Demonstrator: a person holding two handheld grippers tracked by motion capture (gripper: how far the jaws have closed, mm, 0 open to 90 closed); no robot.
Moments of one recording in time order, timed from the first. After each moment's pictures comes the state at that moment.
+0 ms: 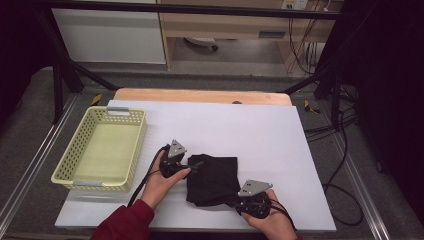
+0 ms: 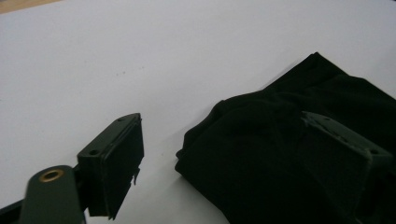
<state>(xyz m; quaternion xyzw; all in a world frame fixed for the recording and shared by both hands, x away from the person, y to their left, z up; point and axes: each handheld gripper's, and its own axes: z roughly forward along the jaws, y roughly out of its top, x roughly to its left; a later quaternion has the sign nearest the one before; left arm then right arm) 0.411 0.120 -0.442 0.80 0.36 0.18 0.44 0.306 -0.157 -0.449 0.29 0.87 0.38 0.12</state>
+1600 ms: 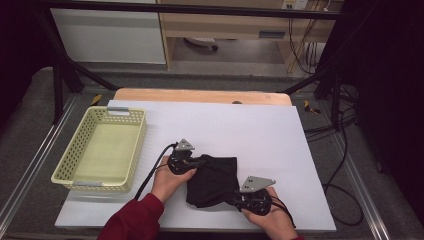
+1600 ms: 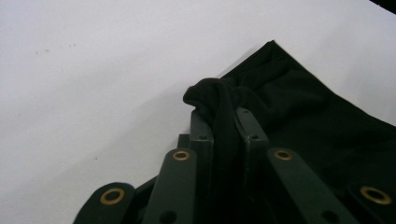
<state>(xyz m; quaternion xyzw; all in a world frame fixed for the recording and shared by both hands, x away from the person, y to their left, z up) 0.423 0.102 -0.441 0.83 0.36 0.07 0.43 0.311 -0.158 -0.440 0.29 0.86 0.41 0.11</state>
